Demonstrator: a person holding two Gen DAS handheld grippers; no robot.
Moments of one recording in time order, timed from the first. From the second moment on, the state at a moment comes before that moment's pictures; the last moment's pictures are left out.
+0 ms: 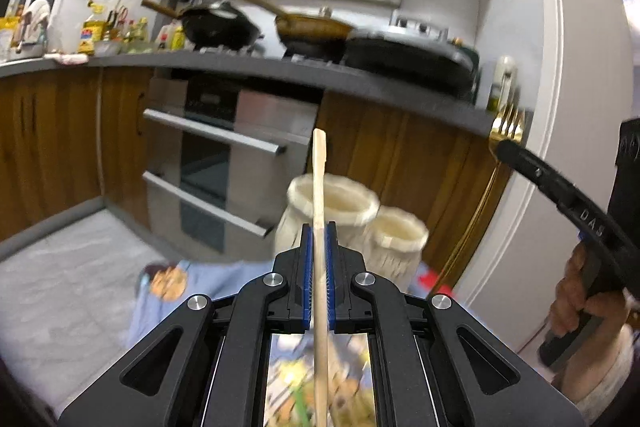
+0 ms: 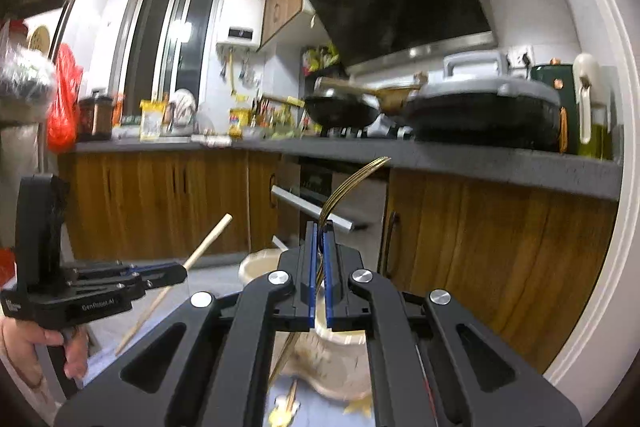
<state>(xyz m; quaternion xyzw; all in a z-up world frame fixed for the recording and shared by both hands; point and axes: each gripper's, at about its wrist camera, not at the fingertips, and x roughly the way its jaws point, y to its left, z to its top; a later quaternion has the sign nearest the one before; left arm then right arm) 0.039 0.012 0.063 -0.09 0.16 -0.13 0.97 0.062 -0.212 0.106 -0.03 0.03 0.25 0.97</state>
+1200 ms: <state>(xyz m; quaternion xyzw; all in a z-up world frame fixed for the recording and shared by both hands) 0.141 -0.017 0.077 -0.04 0.10 -0.10 0.99 0.167 -0.232 0.080 0.01 0.07 0.19 0.98</state>
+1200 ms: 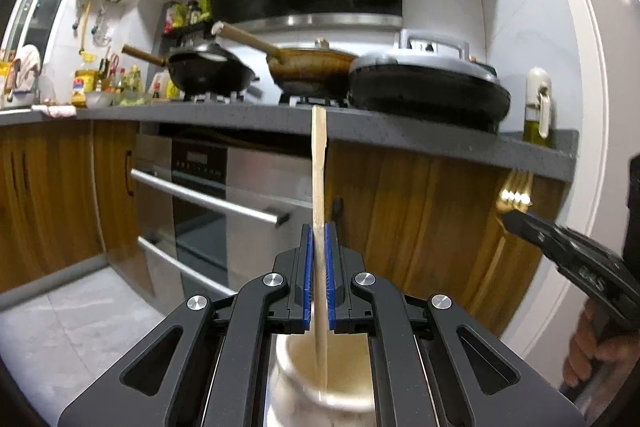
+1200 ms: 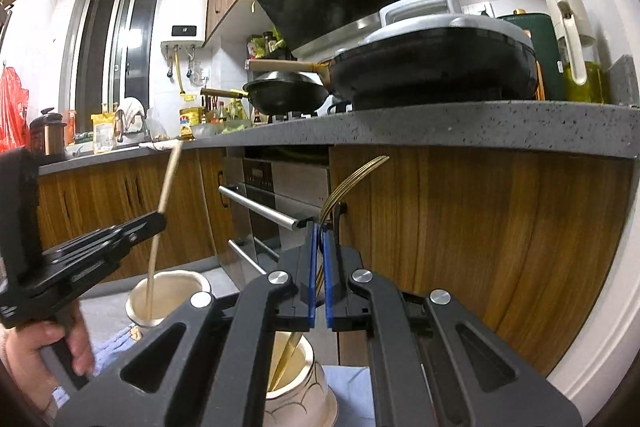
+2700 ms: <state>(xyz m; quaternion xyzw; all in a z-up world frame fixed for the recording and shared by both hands) 0.112 0.003 0.047 -0.06 0.15 -0.06 0.98 0.190 -0.220 0.054 0.00 0.13 0.17 0.98</state>
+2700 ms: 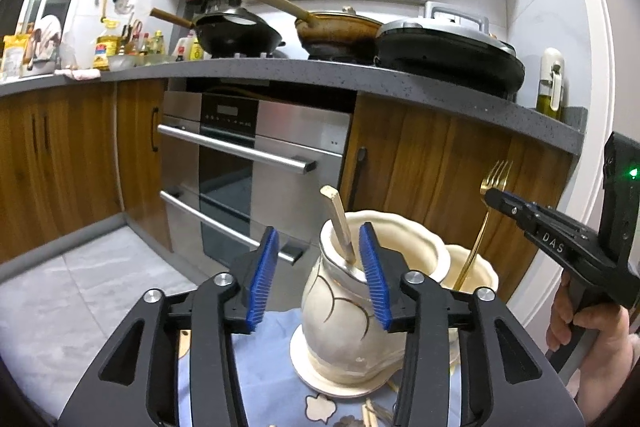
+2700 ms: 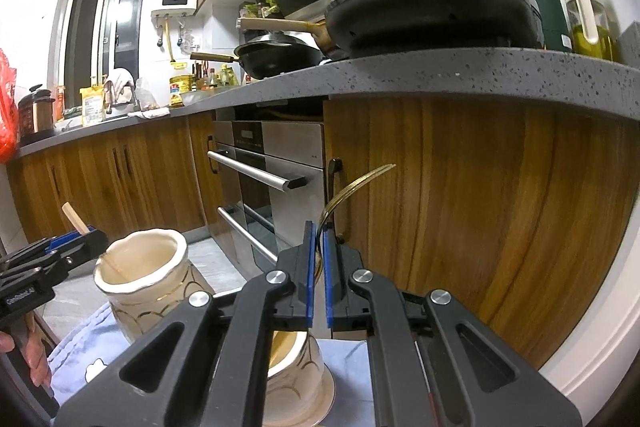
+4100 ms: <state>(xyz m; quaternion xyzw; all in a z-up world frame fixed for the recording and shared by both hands) 0.037 0.026 -0.012 0.02 0.27 0.01 0.96 0.089 -0.229 0.002 0.00 0.23 0.15 0.96</state>
